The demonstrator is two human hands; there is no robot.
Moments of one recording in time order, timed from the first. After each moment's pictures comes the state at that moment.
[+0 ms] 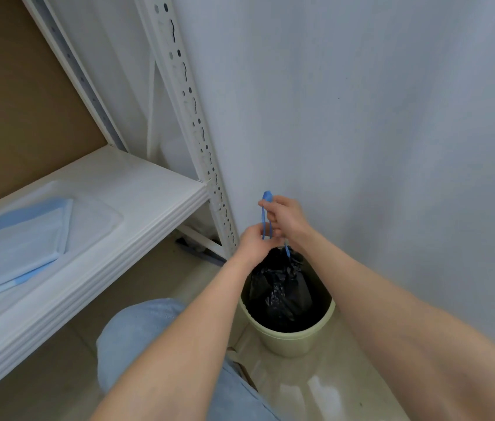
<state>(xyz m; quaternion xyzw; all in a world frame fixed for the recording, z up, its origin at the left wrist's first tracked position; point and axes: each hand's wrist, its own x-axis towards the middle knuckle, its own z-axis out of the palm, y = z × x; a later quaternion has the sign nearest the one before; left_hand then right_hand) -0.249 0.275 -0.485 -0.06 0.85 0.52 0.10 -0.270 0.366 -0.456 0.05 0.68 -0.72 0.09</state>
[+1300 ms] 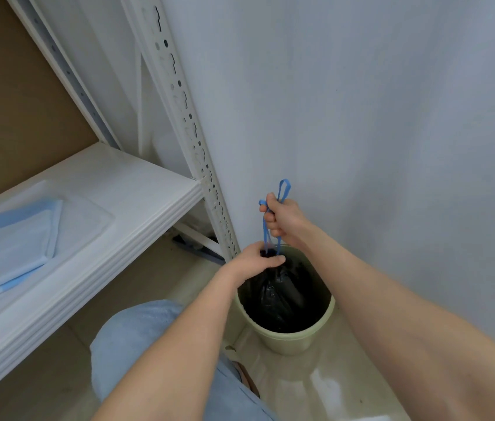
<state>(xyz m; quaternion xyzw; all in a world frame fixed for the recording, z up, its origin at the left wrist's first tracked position) -0.251 0.260 -0.519 -0.04 0.86 0.45 0.25 -0.285 0.372 -0.468 0.06 0.63 -0.76 0.17</state>
